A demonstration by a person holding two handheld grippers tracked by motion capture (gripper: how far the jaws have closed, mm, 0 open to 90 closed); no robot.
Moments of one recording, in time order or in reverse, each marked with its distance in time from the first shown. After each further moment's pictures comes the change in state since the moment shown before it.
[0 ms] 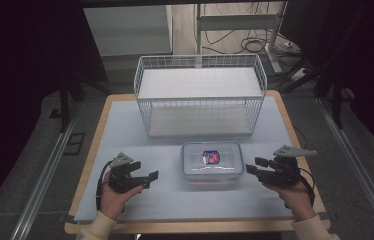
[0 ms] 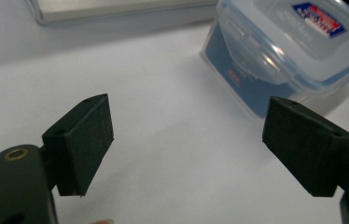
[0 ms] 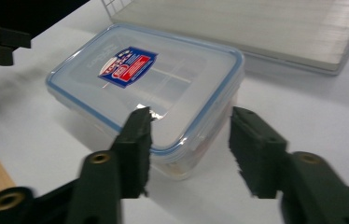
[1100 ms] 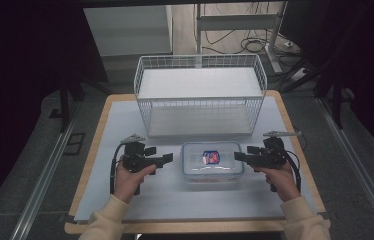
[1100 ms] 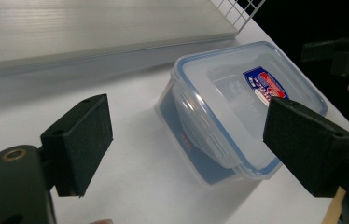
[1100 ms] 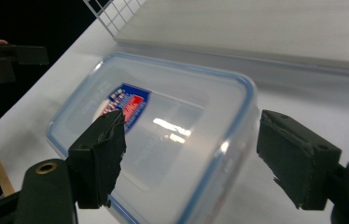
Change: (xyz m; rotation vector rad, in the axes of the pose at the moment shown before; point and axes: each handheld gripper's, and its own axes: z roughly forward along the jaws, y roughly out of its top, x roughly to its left) left arm -0.012 0.055 0.033 0.014 -0.149 -0.109; right arm -0.024 0.027 0.046 0.041 0.100 0.186
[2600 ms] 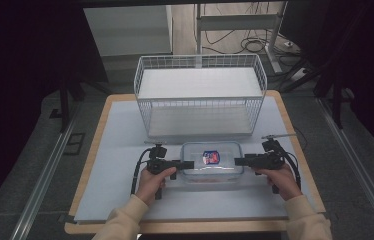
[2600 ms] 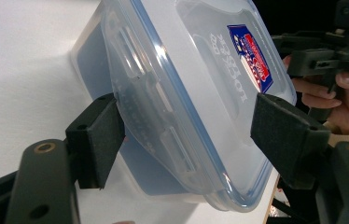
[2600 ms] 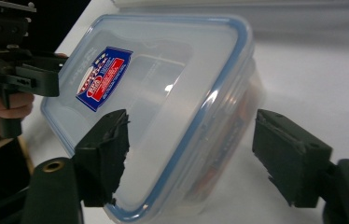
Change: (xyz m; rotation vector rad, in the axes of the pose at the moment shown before) left arm 0.000 -0.019 0.070 0.152 -0.243 -0.211; right arm -0.028 -0.011 0.019 0.138 0.117 0.098
